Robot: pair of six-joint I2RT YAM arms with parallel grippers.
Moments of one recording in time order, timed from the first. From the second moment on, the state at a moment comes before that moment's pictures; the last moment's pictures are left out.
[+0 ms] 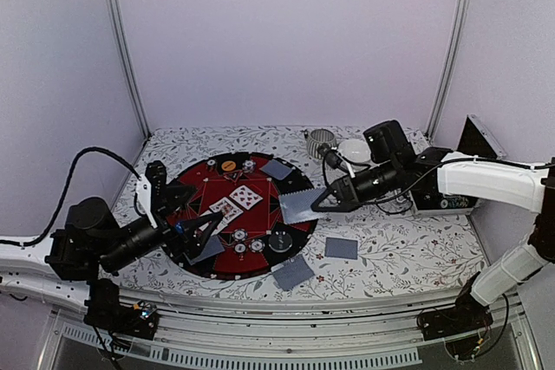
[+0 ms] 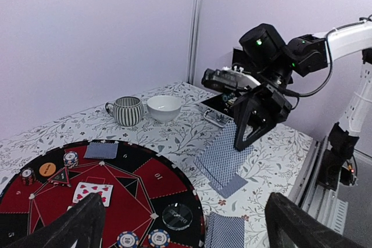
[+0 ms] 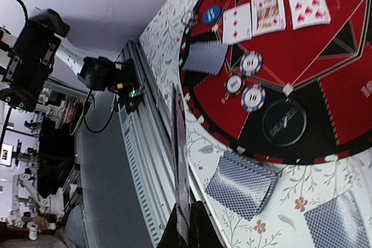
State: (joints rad) left arm -1.31 0.64 0.47 0.16 -0.49 -0.13; right arm 0.72 1.46 1.05 -0.27 -0.73 0.32
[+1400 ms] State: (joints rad) left arm -1.31 0.81 0.51 0.06 -0.50 -0.12; right arm 0.76 2.01 1.23 -0.58 -0.90 0.15
